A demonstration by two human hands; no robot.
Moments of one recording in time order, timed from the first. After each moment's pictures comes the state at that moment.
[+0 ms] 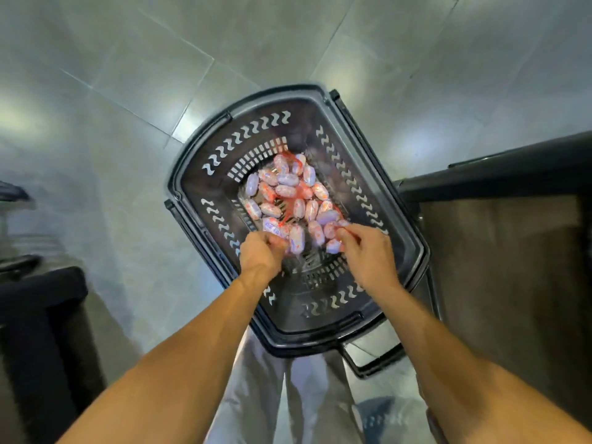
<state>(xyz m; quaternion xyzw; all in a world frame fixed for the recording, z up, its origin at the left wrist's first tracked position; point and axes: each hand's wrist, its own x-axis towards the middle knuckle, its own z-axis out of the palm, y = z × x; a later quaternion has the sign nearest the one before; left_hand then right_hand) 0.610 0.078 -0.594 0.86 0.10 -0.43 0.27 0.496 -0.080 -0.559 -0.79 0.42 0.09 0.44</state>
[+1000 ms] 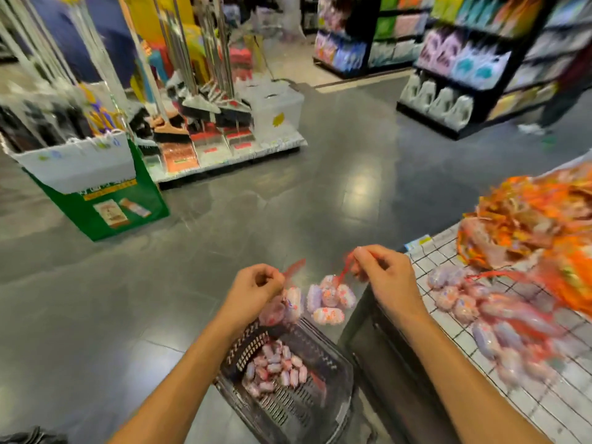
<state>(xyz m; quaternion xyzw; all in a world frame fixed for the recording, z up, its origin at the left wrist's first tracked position) 0.658 0.065 -0.020 0.71 -0.30 -0.33 0.54 0.471 -0.086 0.024 -0.73 0.34 -0.32 0.49</state>
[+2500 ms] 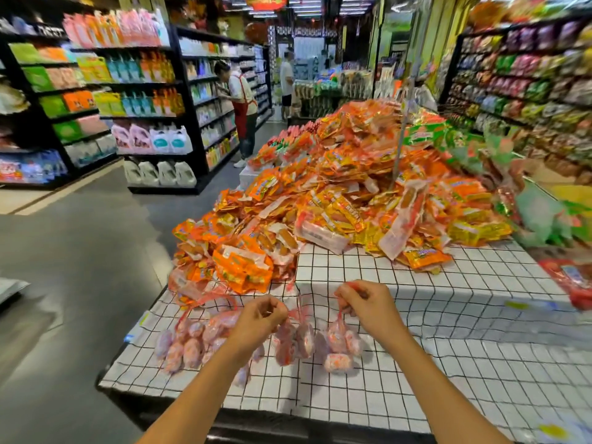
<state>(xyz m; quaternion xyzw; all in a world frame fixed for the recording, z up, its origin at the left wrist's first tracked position) 0.201 -0.167 0.021 0.46 -0.61 -0.55 0.34 -0.030 -0.108 0.046 -0.50 0.60 -0.53 0.34</state>
